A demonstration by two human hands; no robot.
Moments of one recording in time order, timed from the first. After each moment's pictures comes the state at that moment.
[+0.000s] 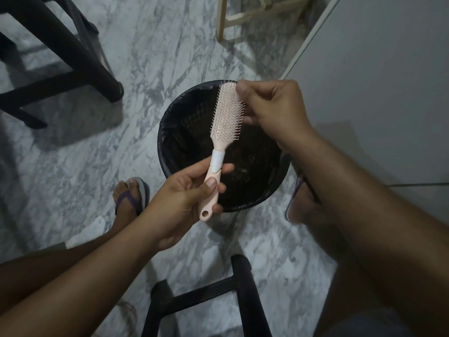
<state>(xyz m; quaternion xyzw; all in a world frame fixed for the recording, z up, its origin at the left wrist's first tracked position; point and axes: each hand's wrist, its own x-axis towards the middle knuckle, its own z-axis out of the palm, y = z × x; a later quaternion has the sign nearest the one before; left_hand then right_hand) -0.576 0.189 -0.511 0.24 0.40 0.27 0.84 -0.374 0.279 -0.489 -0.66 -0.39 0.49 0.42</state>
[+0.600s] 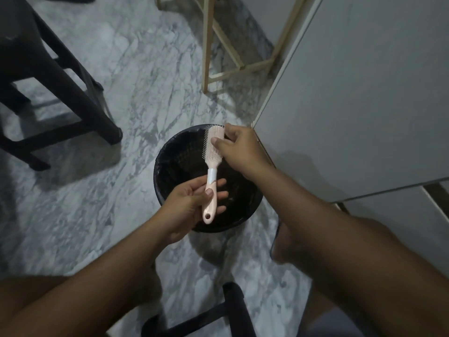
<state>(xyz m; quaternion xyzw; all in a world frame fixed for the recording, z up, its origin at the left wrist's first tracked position) -0.551 0.203 -0.494 0.25 0.43 0.26 0.83 -0.384 0.264 -0.468 -0.70 -0.45 0.44 0.33</state>
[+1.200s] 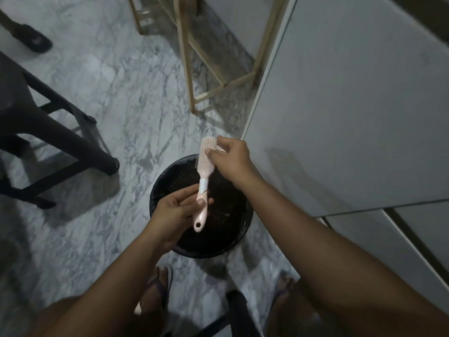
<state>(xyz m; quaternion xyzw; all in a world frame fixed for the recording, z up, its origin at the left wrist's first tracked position) -0.528 0.261 -0.432 0.28 0.53 0.22 0.77 -0.352 0.312 -0.424 -0.73 -0.36 0.44 0.37</state>
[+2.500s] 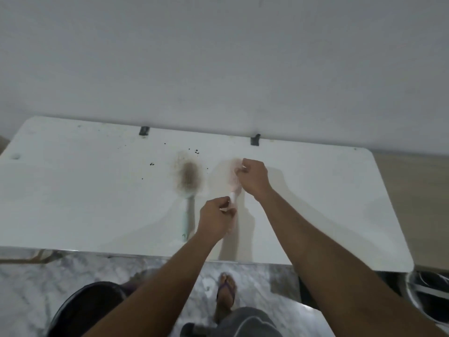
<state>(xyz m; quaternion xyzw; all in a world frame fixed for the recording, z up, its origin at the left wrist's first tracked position) -0.039 -0.041 -0.063 0.76 0.29 -0.10 0.58 0.093 -0.135 -0.062 -0.92 0.00 0.14 0.38</state>
